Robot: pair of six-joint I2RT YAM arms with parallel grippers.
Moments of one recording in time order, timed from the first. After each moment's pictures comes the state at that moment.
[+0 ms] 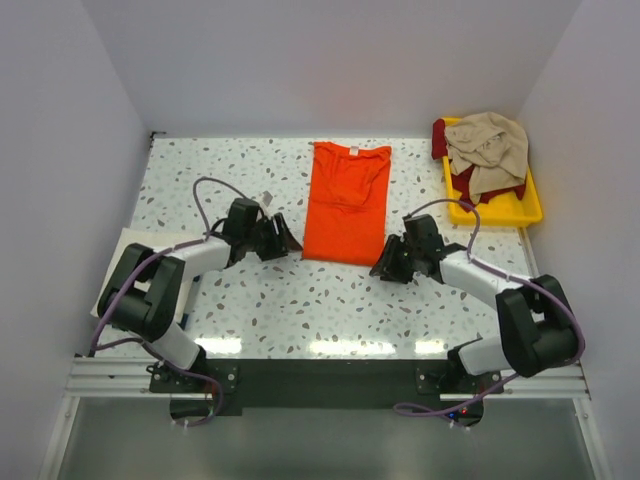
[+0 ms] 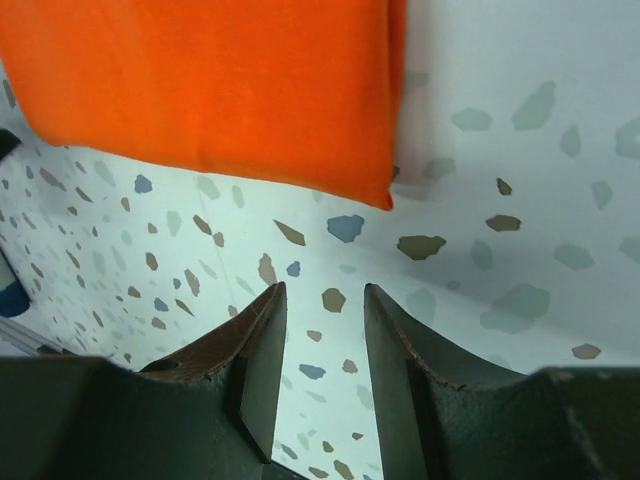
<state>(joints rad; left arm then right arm) -0.36 1.61 0.80 0.07 0.34 -0.68 0.37 1.41 0.67 -0.23 -0.25 0.72</state>
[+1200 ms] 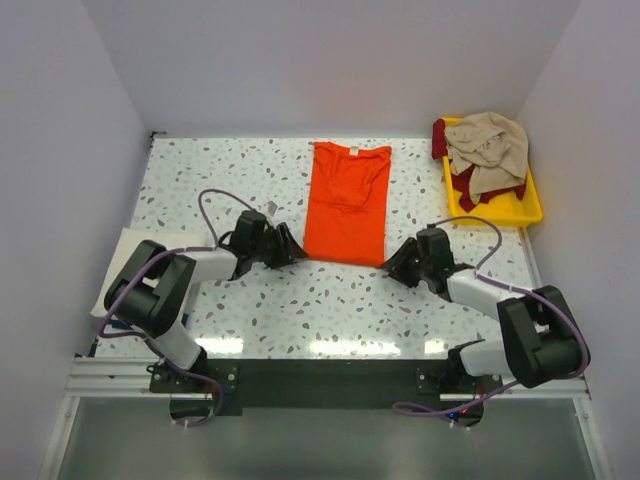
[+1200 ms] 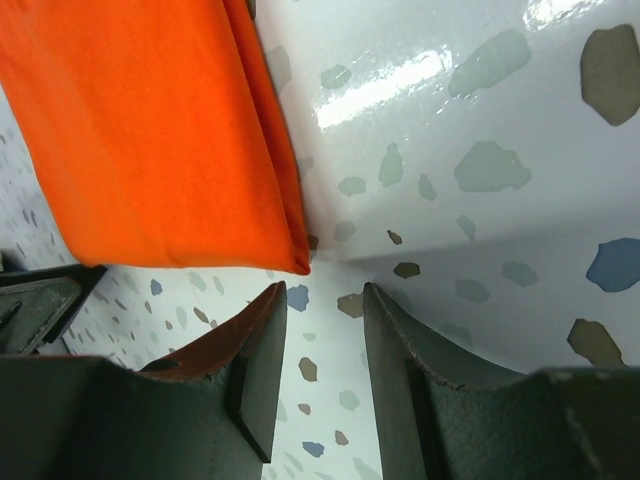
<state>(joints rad) -0.43 1.65 0.65 0.27 0.33 -0.77 0.31 1.34 0.47 0.04 -0.11 0.94</state>
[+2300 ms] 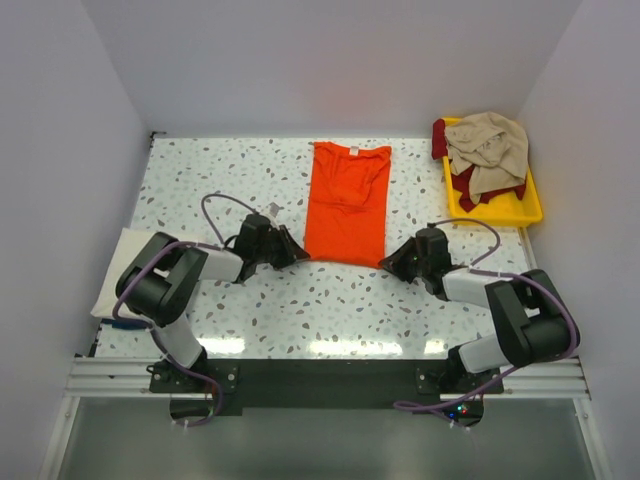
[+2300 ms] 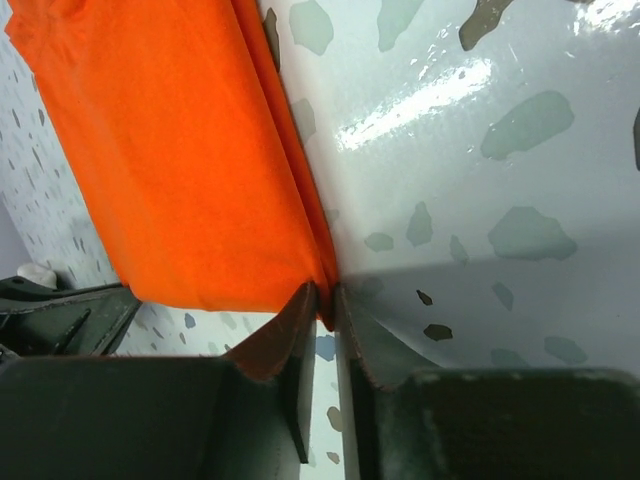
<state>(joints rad) -0.45 1.74 0.63 0.45 0.32 -0.85 0.30 1.45 0.44 0.27 -0.13 1.03</state>
